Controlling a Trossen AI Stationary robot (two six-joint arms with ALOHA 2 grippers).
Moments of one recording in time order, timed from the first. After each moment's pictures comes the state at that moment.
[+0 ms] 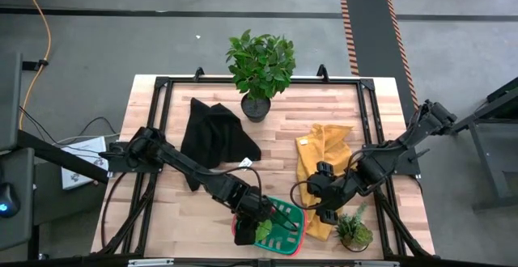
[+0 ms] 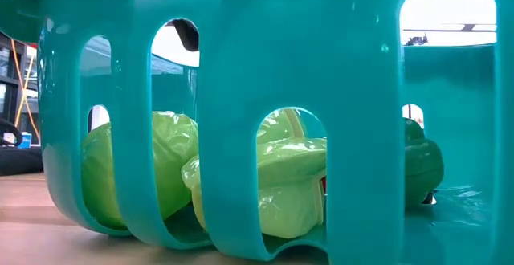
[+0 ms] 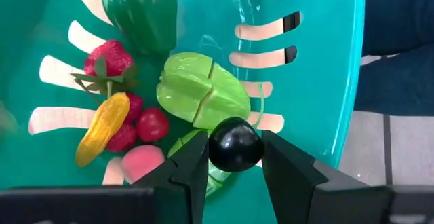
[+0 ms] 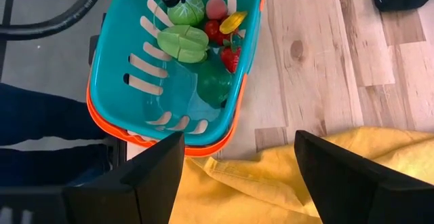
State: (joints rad) left arm -0.35 2.02 1.60 -0.65 0.18 -0.49; right arm 0.62 1.41 1.22 -0.79 0.18 0.65
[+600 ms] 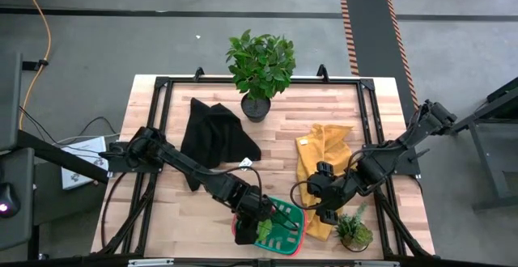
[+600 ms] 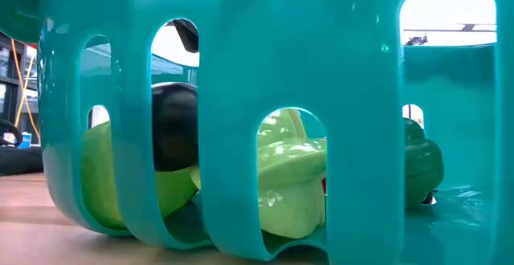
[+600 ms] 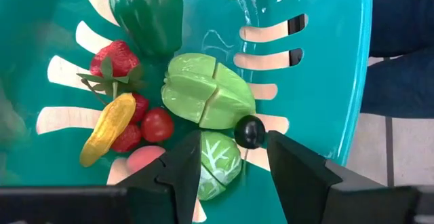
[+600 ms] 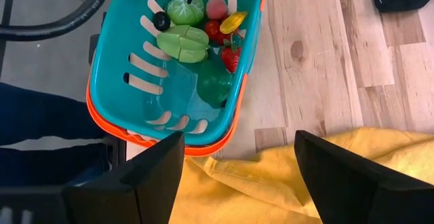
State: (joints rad) left arm -0.35 2.02 1.60 -0.65 0.17 -0.50; right arm 0.62 1.41 1.22 -0.79 0.18 0.65
